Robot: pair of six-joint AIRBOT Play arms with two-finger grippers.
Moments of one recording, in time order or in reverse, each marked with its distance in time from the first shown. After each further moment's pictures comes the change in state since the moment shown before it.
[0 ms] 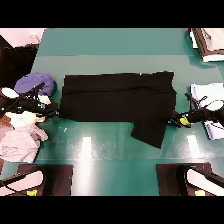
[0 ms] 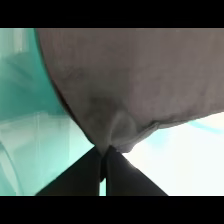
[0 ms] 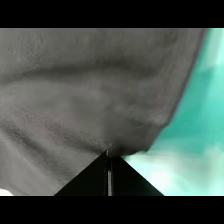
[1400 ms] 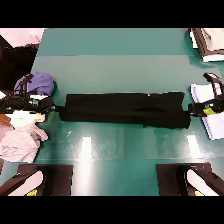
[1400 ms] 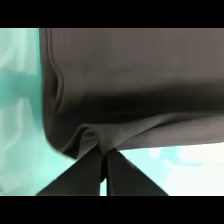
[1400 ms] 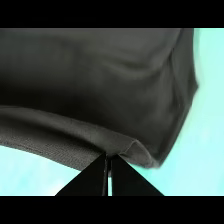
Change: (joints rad) left arm 0.000 0.195 -0.012 -0.062 0.046 -0.094; right arm 0.040 0.174 0.307 -0.309 0.266 0.005
